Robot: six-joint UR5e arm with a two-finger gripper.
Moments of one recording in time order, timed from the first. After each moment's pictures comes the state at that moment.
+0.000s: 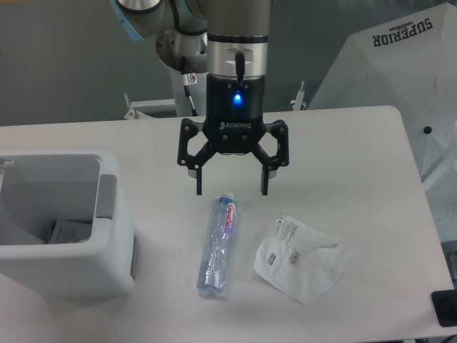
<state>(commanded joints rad) 2.46 -1.70 -1.50 -0.86 1.27 0.31</state>
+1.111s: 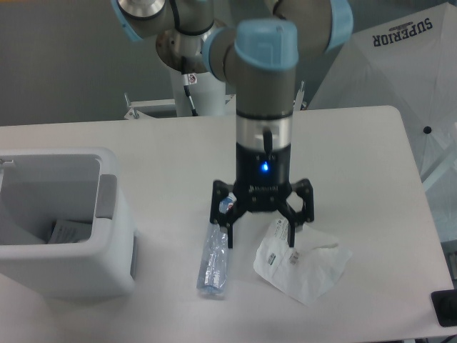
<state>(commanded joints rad) 2.45 -1.95 -1.45 -0.75 1.31 0.36</state>
